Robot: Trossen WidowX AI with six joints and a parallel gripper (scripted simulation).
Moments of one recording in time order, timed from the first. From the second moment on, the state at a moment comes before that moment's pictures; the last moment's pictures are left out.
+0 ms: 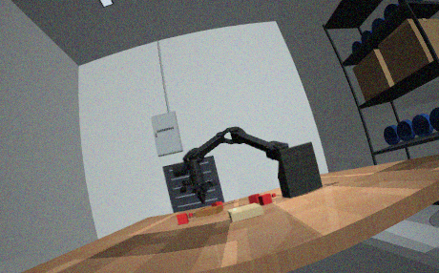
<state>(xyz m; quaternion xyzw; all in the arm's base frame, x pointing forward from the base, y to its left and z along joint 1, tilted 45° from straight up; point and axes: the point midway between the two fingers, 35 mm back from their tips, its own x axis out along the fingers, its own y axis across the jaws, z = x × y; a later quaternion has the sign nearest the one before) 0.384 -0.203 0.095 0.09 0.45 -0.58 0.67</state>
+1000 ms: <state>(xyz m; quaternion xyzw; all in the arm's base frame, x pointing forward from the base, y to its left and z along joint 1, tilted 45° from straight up) 0.365 -0.248 0.144 0.38 0.14 -0.72 0.56</state>
